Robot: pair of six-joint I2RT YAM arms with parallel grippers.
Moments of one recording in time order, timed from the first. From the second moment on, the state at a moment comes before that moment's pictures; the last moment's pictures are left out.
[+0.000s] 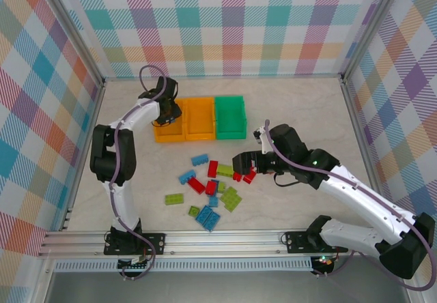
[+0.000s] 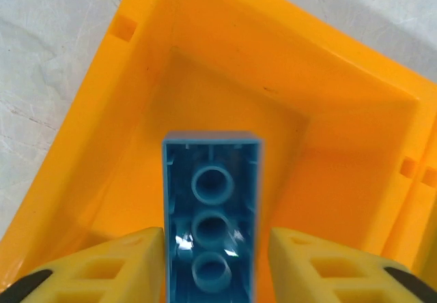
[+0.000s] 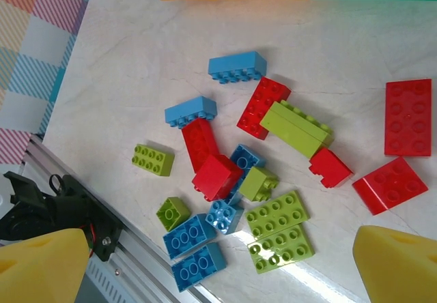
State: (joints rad) left arm -0.22 1.97 1.56 -0.66 -0.17 -0.69; right arm 0.76 1.03 0.95 -0.67 -0.24 0.58
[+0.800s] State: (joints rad) left arm -0.74 1.03 1.21 -0.75 -0.04 -0.14; right arm 0.69 1.61 1.08 -0.67 0.09 0.41
